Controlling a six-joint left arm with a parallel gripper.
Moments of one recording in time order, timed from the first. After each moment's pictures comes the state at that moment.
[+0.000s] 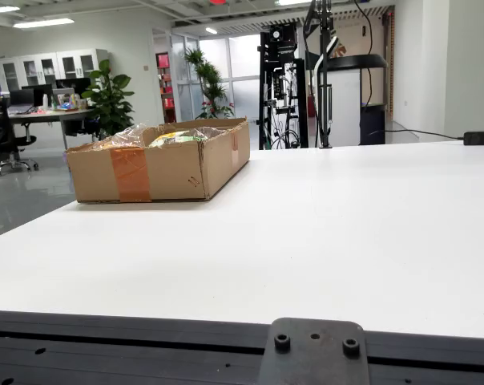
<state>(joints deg) -52.8 29.4 59.1 15.5 60.7 -12.5</state>
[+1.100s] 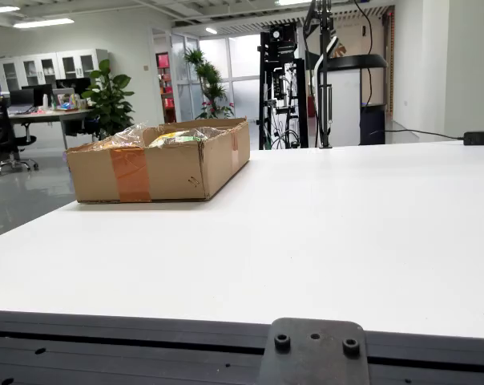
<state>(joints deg) -71.1 14.5 79.7 4.7 57.0 -1.8</state>
